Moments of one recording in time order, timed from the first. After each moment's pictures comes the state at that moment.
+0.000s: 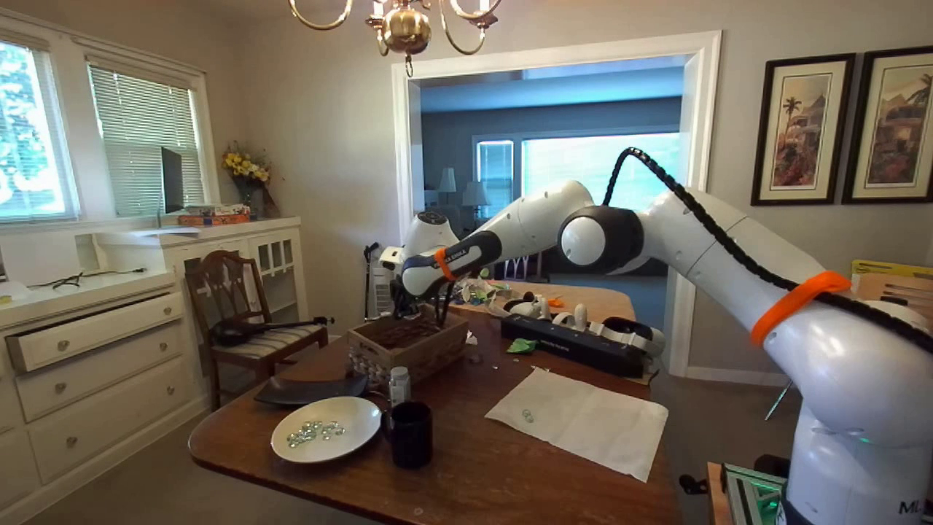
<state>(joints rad) -0.36 0.96 0.12 -1.03 -0.30 2.59 -1.30</state>
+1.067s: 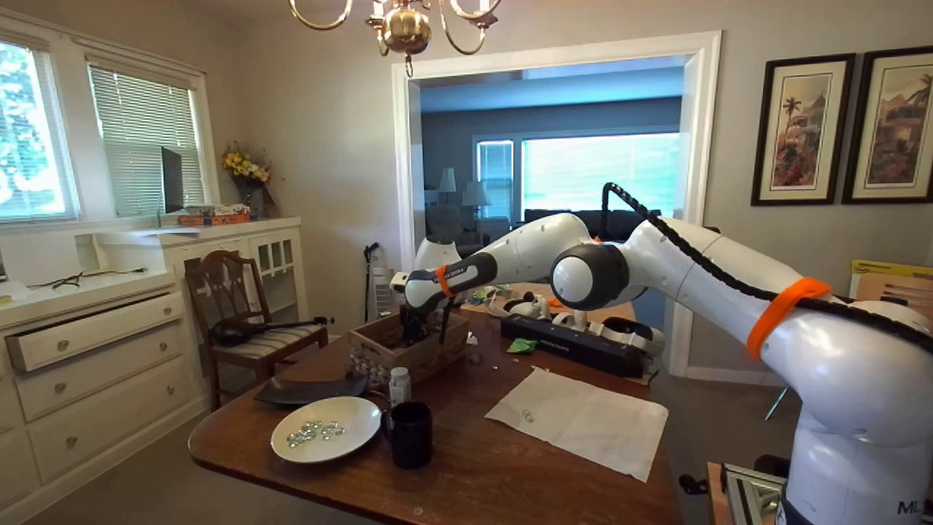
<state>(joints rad) -0.38 1.15 0.11 -0.82 -0.13 2.45 -1.46</state>
